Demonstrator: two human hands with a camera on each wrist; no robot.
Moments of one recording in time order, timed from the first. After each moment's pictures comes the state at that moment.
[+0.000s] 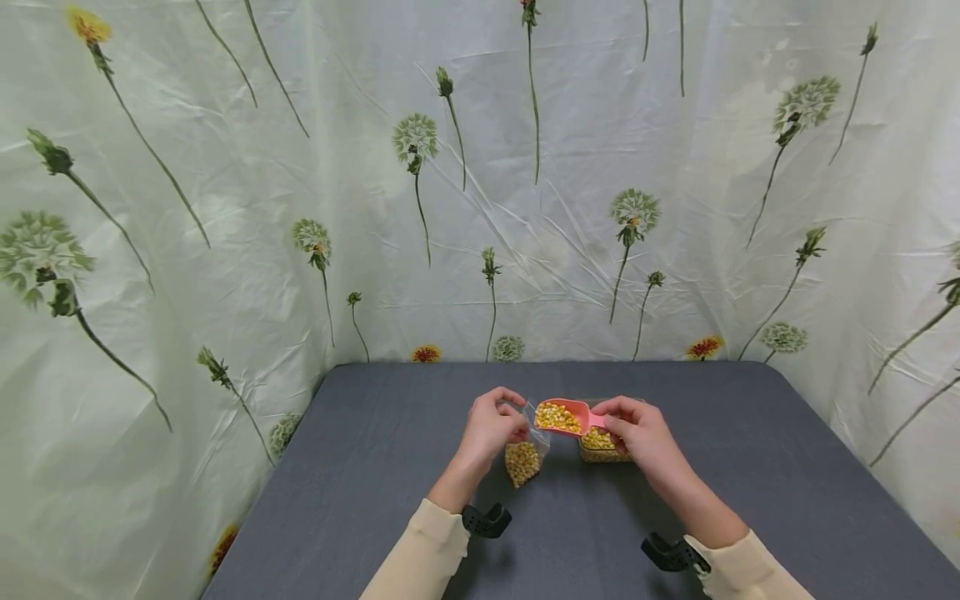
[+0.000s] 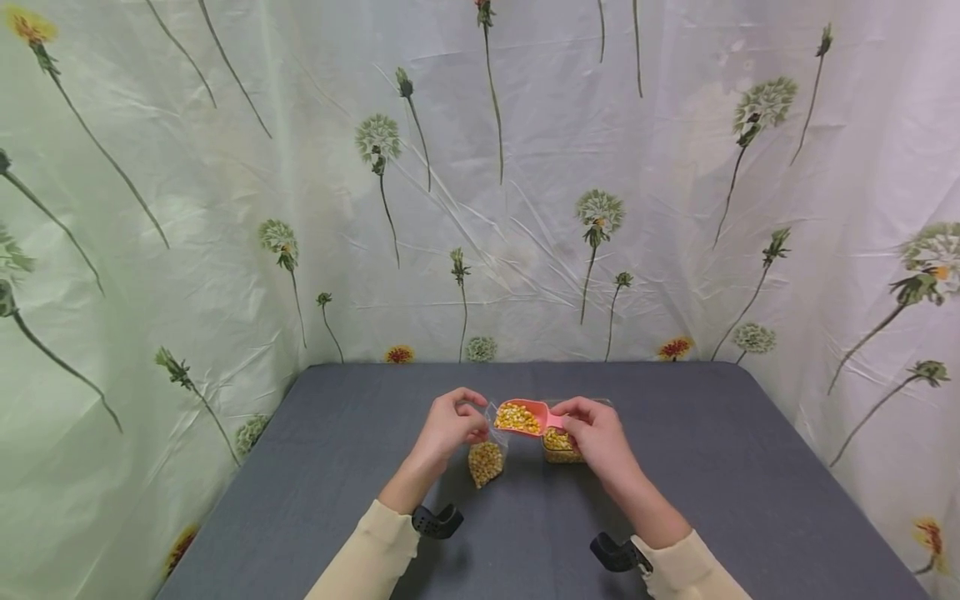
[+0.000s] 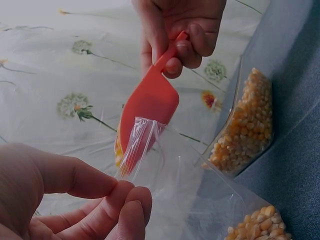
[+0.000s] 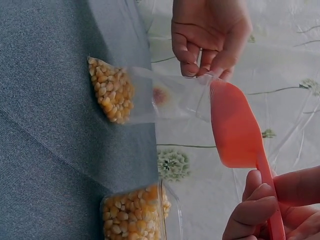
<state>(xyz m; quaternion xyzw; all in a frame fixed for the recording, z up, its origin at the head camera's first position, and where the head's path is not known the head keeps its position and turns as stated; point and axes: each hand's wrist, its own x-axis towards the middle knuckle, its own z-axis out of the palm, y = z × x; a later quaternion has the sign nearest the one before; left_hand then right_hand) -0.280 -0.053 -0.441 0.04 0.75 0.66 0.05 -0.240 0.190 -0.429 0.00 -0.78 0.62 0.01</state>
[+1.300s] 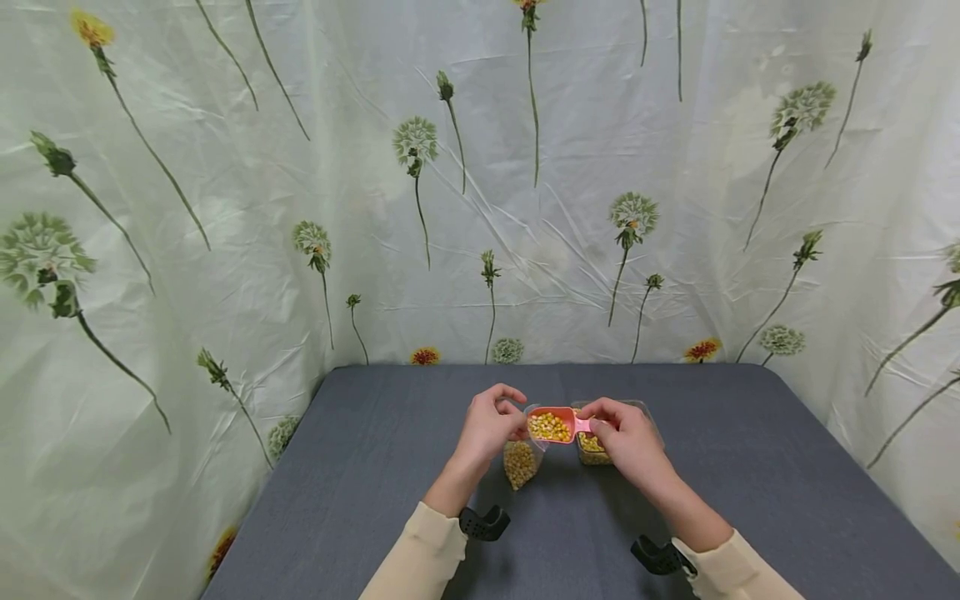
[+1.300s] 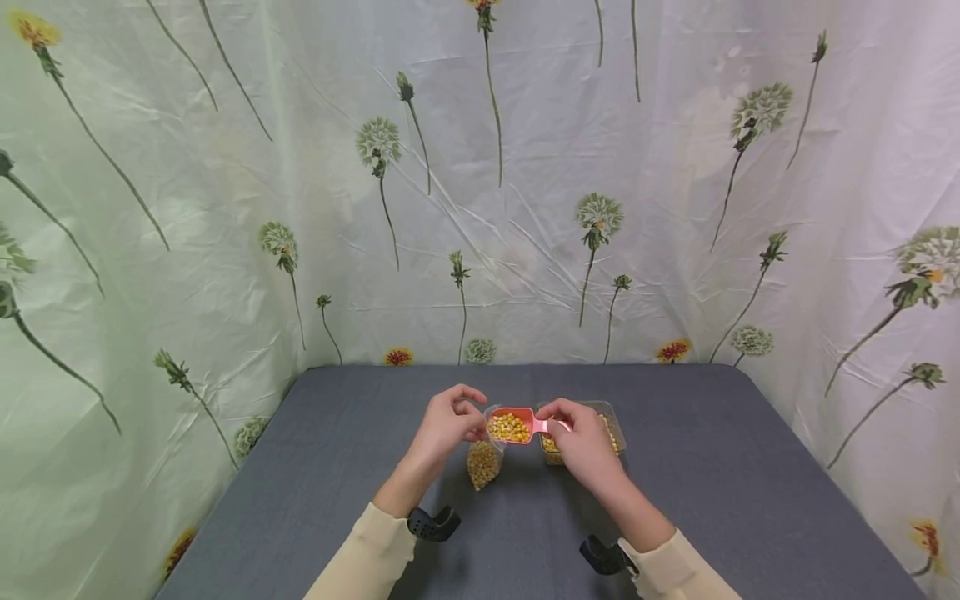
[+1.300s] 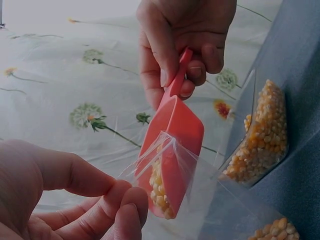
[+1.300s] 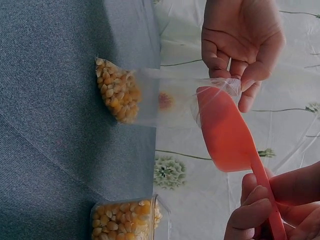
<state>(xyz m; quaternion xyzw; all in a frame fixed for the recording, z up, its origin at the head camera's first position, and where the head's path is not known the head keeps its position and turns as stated) -0.276 -0.055 -0.430 0.07 0.75 0.66 0.05 -0.237 0.168 -0.425 0.04 -0.86 0.50 0.07</state>
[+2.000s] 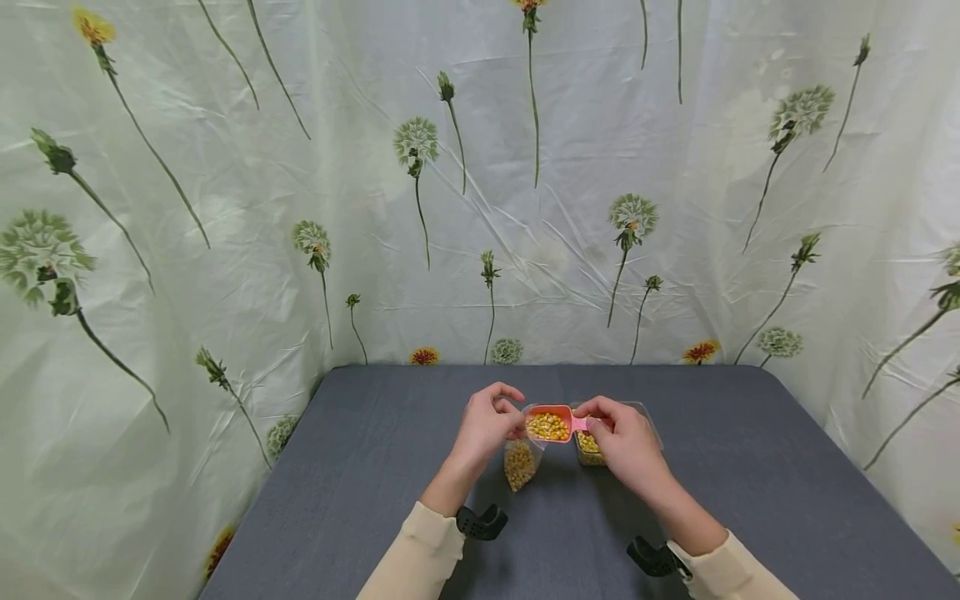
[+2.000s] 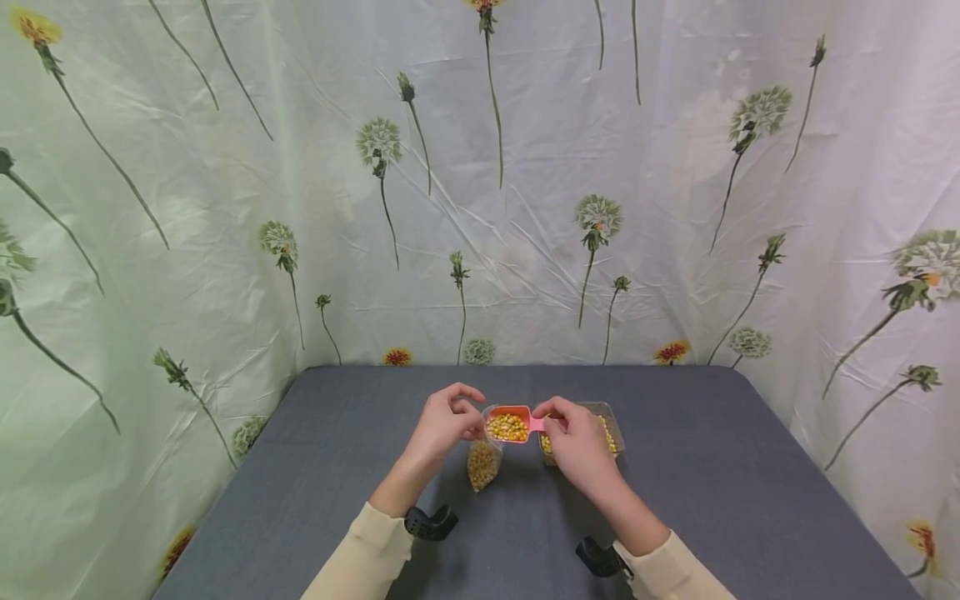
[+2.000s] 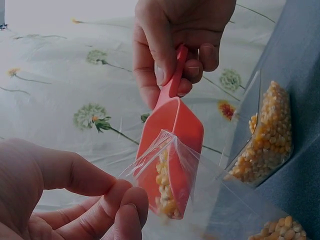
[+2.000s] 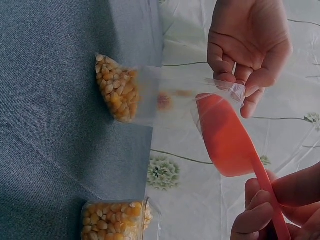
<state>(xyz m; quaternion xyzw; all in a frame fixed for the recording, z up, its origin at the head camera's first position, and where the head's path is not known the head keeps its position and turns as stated) -0.275 -0.057 -0.428 0.07 0.74 0.67 0.04 -0.231 0.162 -0.421 0.05 -0.89 0.44 0.12</state>
